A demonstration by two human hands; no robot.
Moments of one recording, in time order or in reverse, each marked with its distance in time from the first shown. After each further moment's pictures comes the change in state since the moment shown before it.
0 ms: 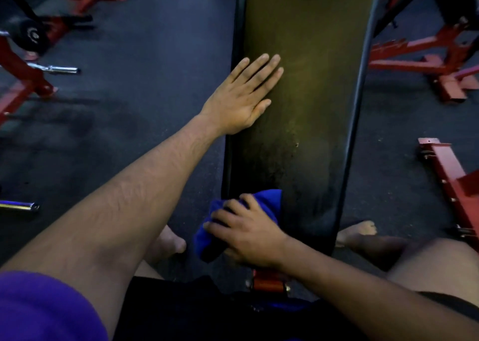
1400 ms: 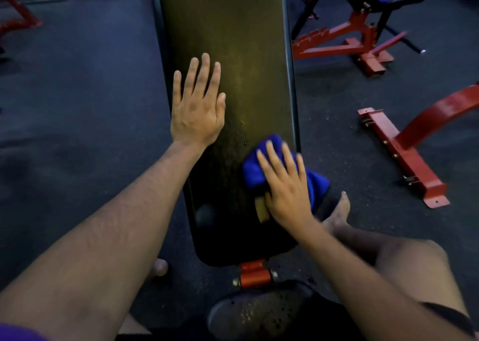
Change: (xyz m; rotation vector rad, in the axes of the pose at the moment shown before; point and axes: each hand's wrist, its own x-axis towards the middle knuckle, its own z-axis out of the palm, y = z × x) left_hand 0.002 0.062 0.021 -0.125 0.158 -0.371; right_hand -0.090 0.055 0.016 -0.099 0.273 0.897
